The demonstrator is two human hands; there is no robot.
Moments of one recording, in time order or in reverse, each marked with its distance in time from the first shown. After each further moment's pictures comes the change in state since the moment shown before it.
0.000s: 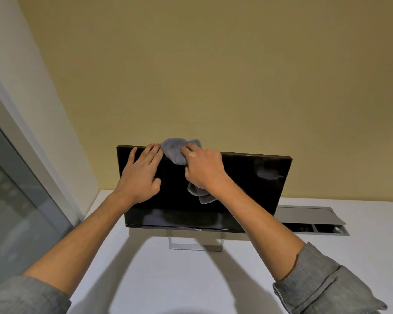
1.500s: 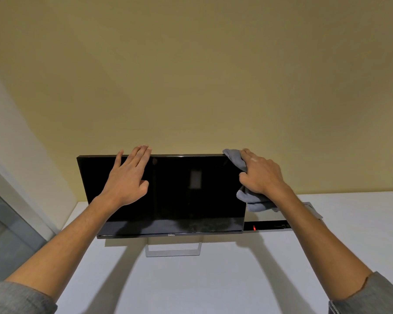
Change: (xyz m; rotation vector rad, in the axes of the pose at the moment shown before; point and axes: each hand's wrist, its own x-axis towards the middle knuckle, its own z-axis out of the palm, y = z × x) left_hand 0.036 0.054 0.008 0.077 -0.035 0.010; right_hand -0.104 0.203 0.000 0.137 -0.077 0.350
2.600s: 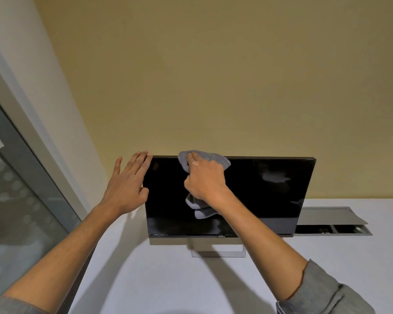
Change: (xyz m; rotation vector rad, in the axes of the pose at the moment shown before) left_hand -0.067 -0.154 0.002 0.000 -0.021 -0.045; right_hand 0.026 -0.297 0.035 -0.015 -0.005 -0.187
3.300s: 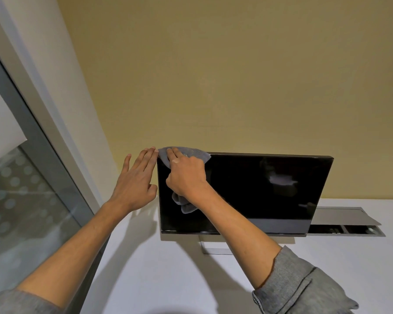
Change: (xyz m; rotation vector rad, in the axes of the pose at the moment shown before) left_hand -0.009 -0.015 0.001 -0.056 0.003 -0.006; right_hand 0.025 -0.072 0.024 0.014 0.052 -0.107
